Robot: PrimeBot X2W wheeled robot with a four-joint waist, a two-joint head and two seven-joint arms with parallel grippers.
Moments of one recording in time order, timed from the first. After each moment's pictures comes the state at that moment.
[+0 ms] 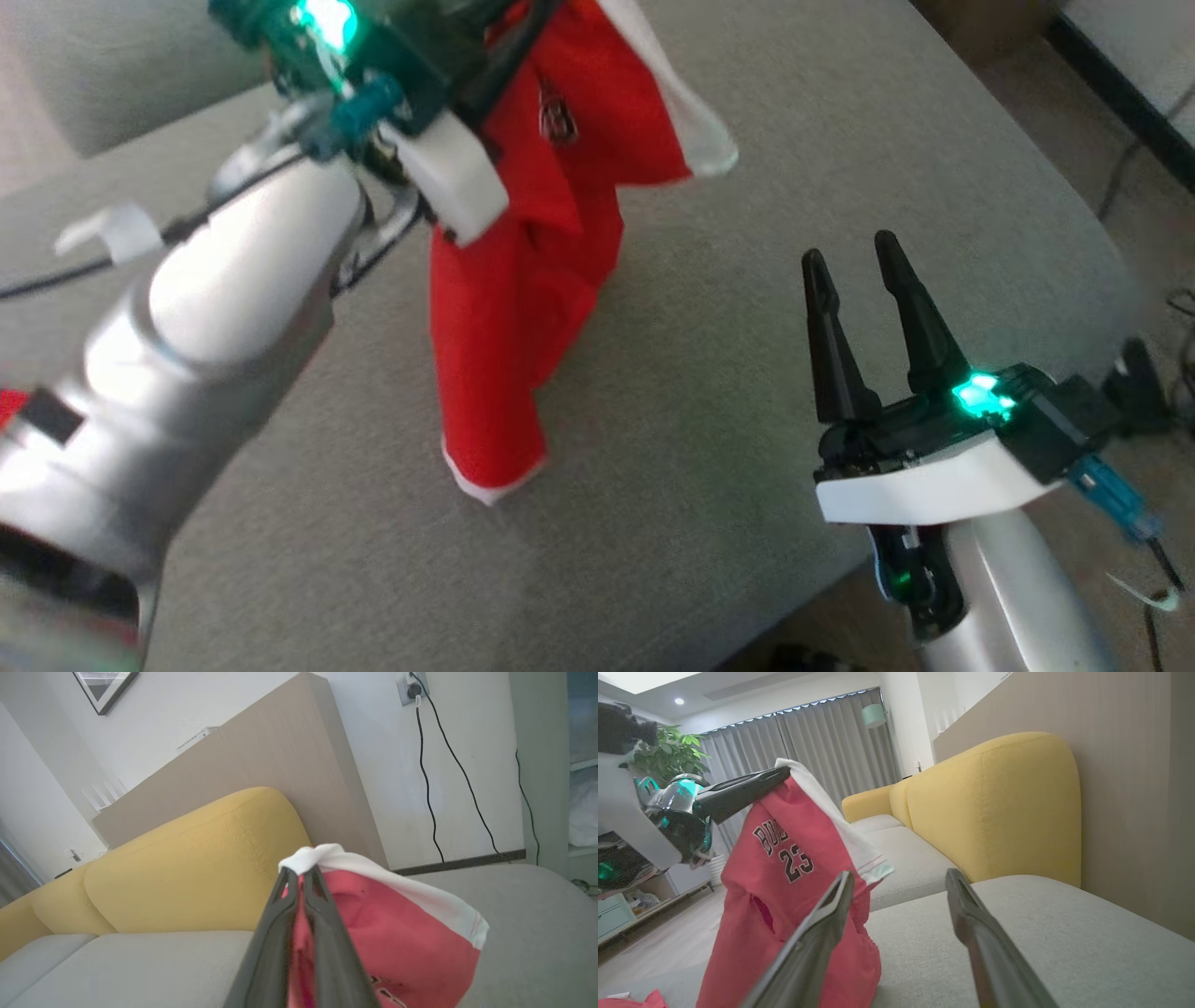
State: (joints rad) left arm -1.05 0.33 -0.85 0.39 -0.36 -0.13 0.02; right arm -0.16 -0.05 0.27 0.03 0.33 0.13 -0.25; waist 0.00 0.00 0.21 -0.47
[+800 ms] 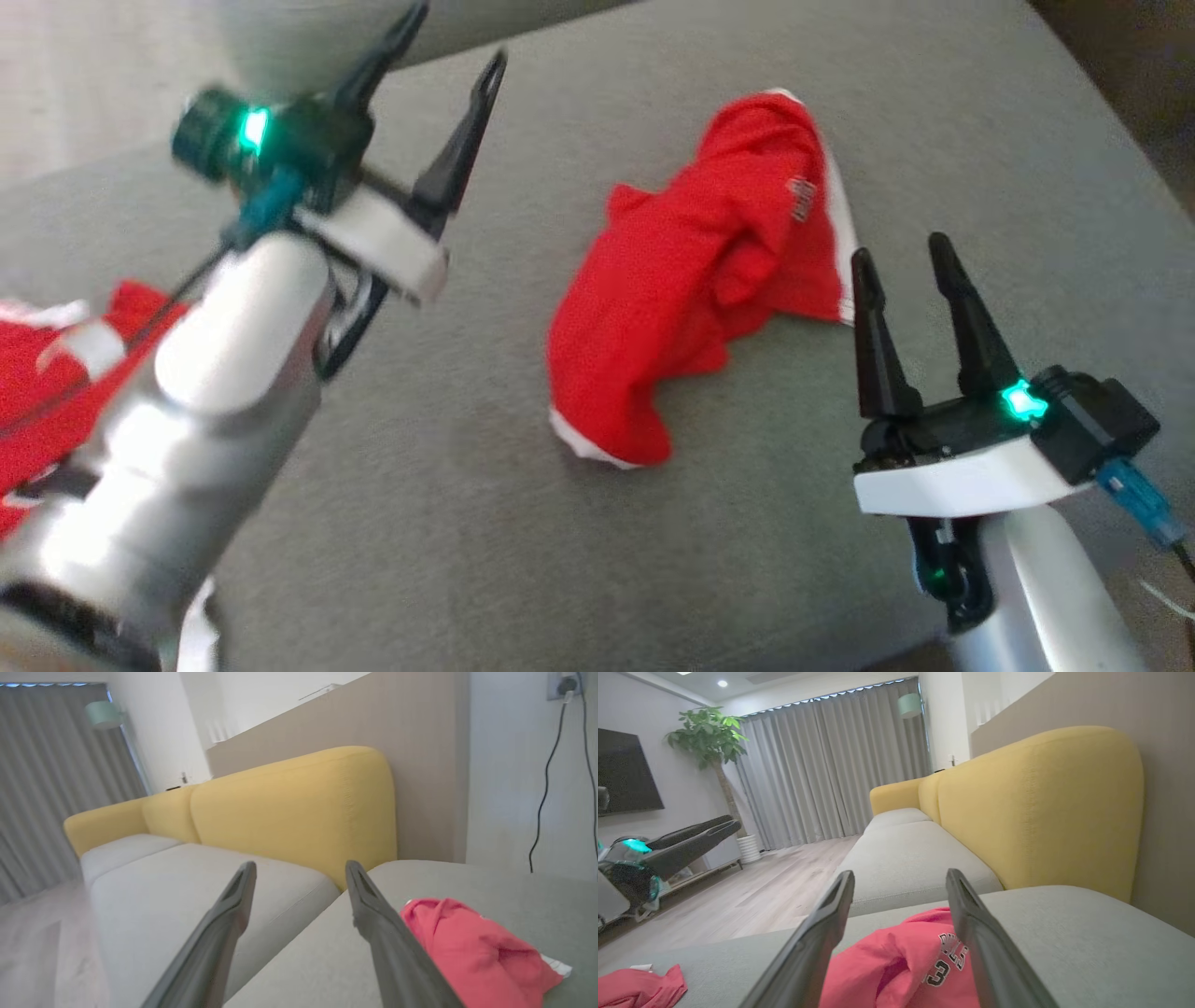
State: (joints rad) left arm -0.97 0.31 -0.85 0.63 -0.53 -0.07 -0.25; right arm -0.15 -0.05 0.19 0.05 0.25 0.13 -0.25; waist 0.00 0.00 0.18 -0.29
